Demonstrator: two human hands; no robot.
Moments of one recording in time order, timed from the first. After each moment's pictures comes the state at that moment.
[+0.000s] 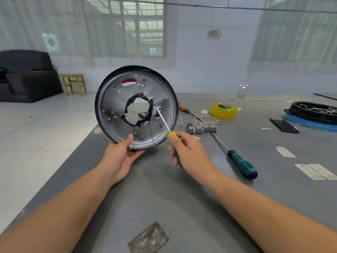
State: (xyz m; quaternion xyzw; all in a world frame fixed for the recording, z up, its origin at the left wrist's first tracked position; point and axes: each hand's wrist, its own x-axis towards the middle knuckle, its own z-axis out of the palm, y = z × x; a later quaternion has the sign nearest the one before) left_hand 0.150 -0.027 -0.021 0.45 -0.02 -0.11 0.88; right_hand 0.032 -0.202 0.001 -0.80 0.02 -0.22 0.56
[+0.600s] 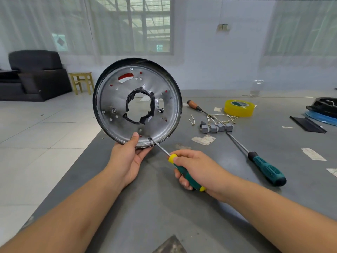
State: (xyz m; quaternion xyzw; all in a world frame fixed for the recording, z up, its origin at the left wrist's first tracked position) left_hand 0.159 -0.025 -0.022 0.43 0.00 -0.09 0.90; right_hand 0.034 -0.186 -0.006 -0.74 0.07 0.03 0.67
